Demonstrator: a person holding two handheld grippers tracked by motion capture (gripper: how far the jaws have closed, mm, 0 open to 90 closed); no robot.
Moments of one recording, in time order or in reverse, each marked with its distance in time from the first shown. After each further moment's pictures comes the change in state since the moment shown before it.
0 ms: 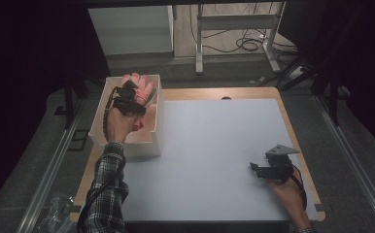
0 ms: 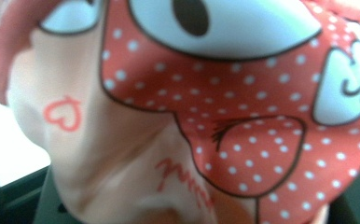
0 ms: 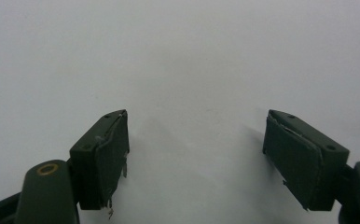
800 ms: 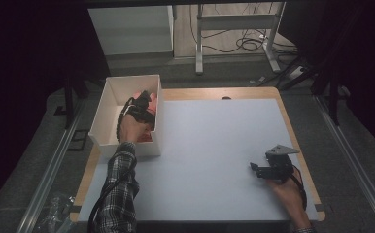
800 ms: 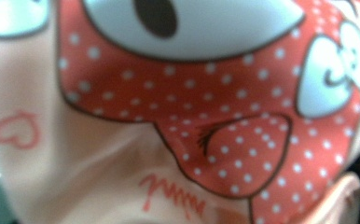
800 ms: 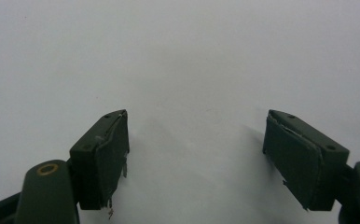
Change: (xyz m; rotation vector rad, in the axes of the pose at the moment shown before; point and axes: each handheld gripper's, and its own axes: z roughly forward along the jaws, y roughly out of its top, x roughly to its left) left arm -0.015 0.002 0.067 0.244 -0.060 0.015; right arm 0.000 0.000 0.000 -0.001 0.000 -0.001
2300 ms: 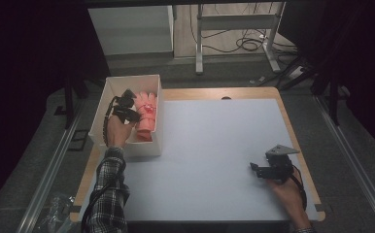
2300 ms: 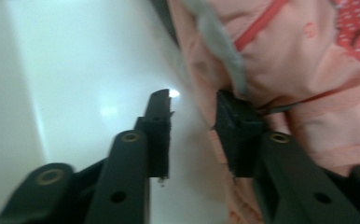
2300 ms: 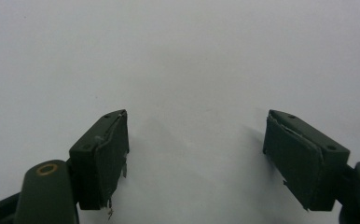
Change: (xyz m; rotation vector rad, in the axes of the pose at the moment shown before) left arm 0.035 -0.028 -0.028 -0.185 0.038 -0.054; right arm 0.000 0.000 0.000 0.000 -0.002 0.000
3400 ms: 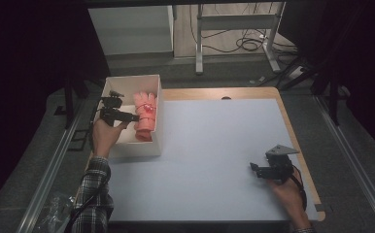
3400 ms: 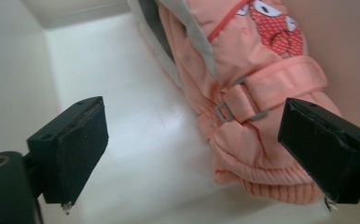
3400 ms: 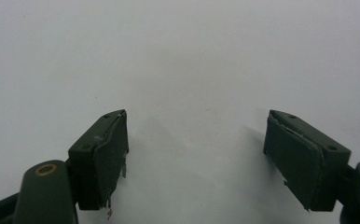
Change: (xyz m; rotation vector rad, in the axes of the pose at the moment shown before) left arm 0.010 -0.032 -0.048 -0.190 -0.093 0.024; right arm 0.000 0.000 0.000 0.000 -0.004 -0.001
